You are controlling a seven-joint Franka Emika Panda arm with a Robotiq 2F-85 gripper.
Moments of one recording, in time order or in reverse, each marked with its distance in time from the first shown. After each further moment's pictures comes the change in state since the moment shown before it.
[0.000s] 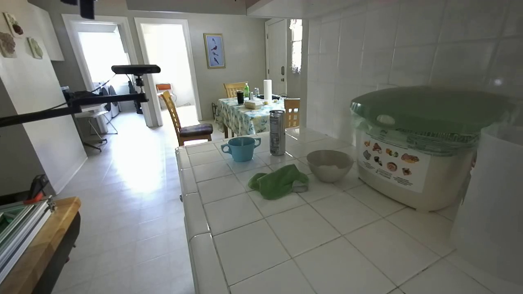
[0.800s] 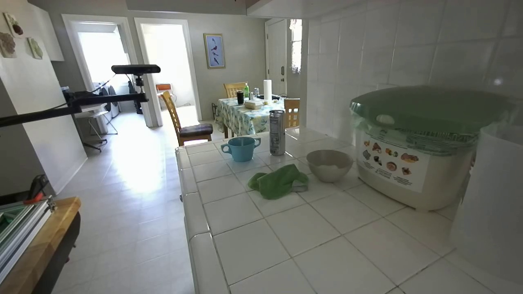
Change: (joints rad) arm -0.115 0.036 -0.325 0.006 -0.161 0.266 -0.411
